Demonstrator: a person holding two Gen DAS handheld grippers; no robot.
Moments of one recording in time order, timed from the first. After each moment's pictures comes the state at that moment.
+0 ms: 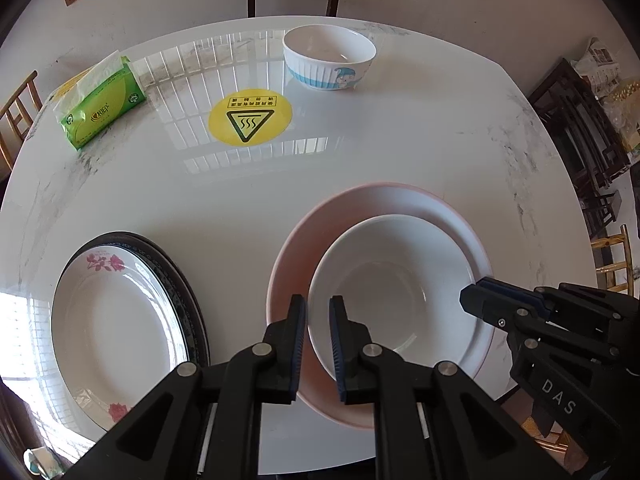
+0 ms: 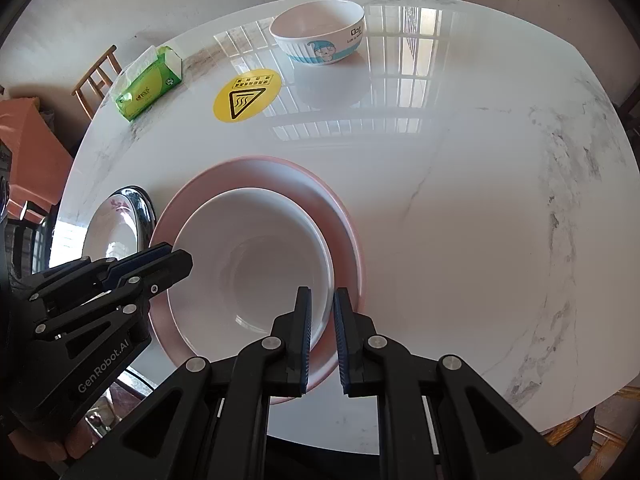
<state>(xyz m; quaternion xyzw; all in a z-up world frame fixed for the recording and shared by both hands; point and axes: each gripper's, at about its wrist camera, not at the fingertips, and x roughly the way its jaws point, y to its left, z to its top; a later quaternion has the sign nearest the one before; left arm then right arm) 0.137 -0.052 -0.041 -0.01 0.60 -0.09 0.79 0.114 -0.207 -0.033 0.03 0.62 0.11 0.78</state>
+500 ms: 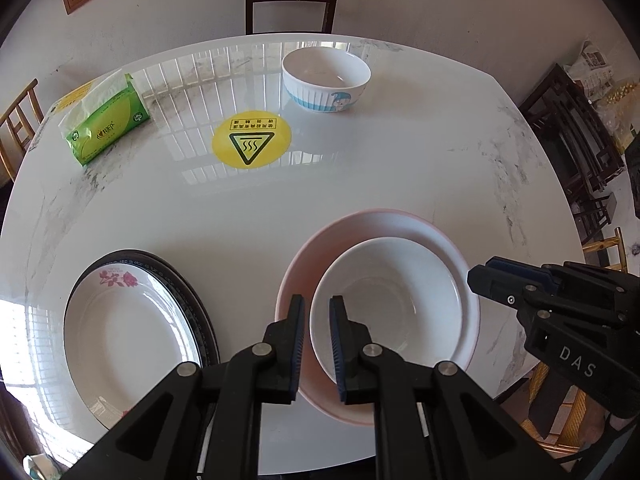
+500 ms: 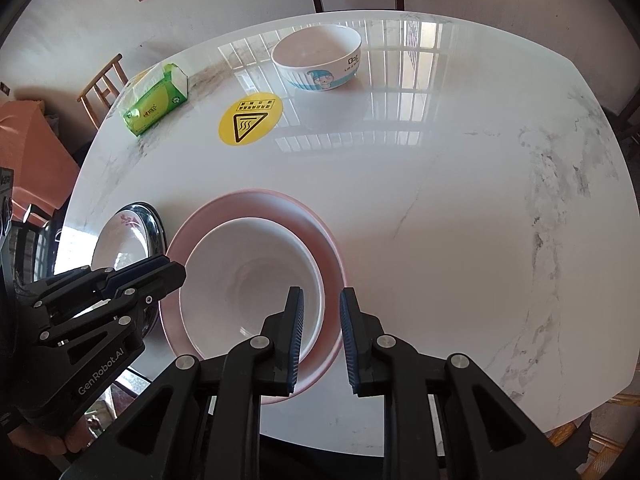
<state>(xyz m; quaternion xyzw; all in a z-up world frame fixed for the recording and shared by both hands) 0.143 -0.046 -0.018 -0.01 0.59 -0.10 0.80 0.121 -0.216 -0.008 0.03 0.60 0.12 0.79</state>
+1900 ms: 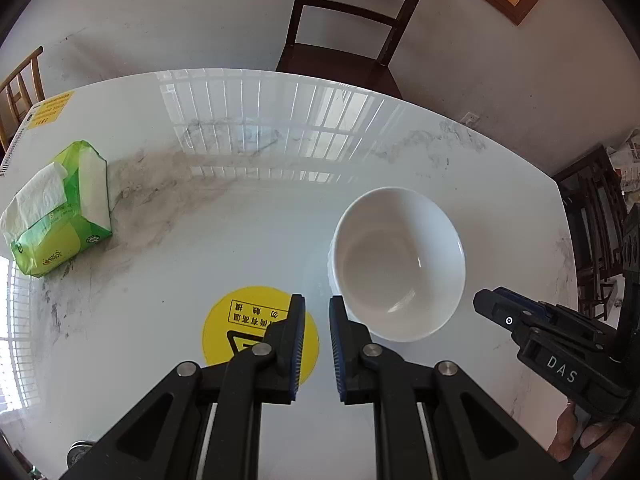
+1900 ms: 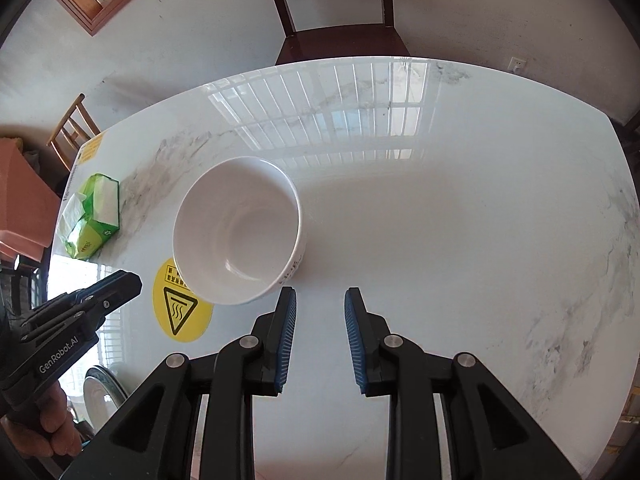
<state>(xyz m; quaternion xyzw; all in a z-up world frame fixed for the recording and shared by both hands) 0.397 -0.034 -0.049 -0.10 0.60 -0.04 0.79 0.373 -0.237 -0.025 0.05 0.61 0.10 0.78</state>
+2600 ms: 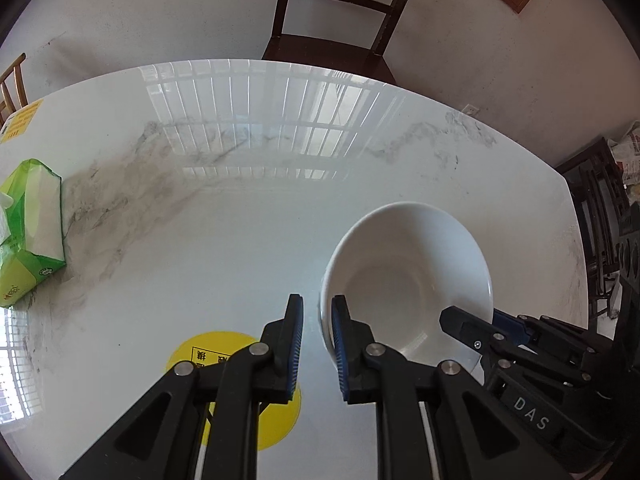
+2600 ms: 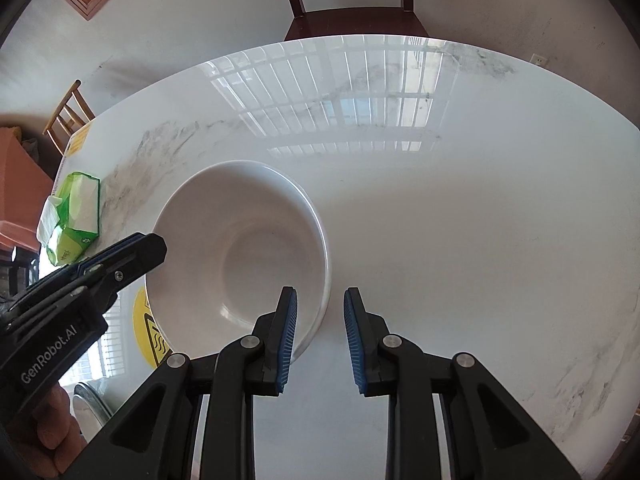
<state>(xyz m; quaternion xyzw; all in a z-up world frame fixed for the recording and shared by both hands) 0.431 -0.053 -0.093 -0.09 0.60 -0.05 0.79 0.411 -0.219 -0.071 0.03 0.63 0.11 0.77</state>
